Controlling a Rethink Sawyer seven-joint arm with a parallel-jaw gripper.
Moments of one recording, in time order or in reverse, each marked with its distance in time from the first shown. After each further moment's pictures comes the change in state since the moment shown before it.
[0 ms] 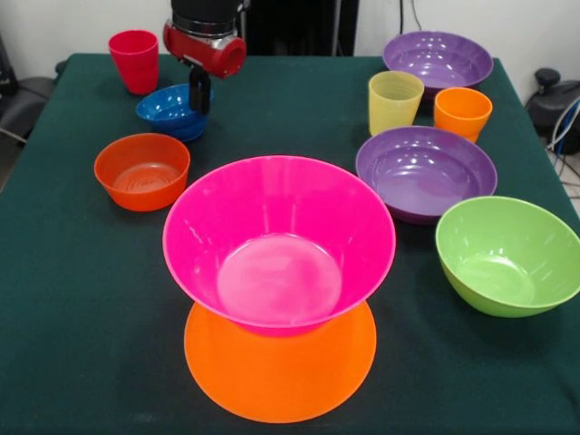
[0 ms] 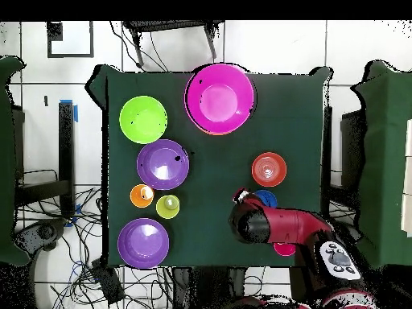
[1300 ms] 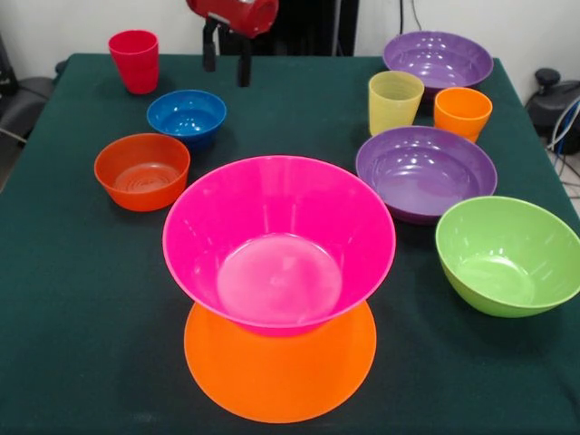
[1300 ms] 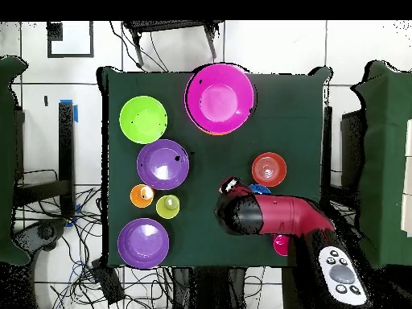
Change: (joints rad) arm 0.010 -0.206 0.132 0.046 0.085 0.221 0.000
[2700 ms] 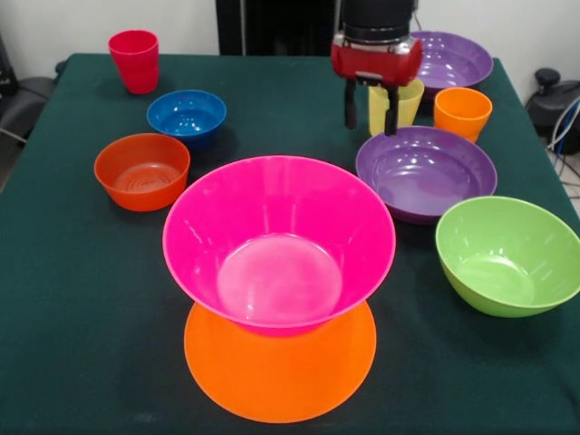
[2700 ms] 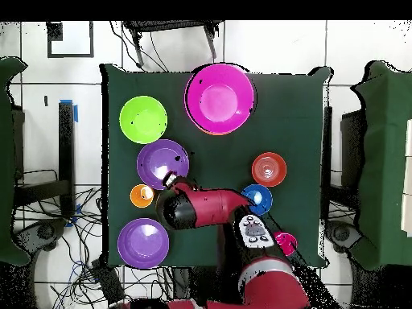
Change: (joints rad) arm 0.259 0.203 -0.004 0.004 0.154 -0.321 0.000
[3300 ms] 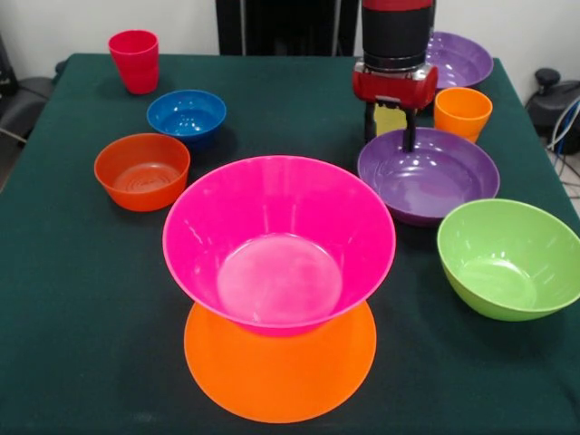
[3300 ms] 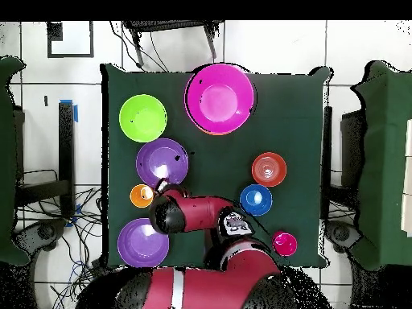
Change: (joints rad) arm 0.070 0.124 -0.035 0.000 0.058 -0.117 0.000
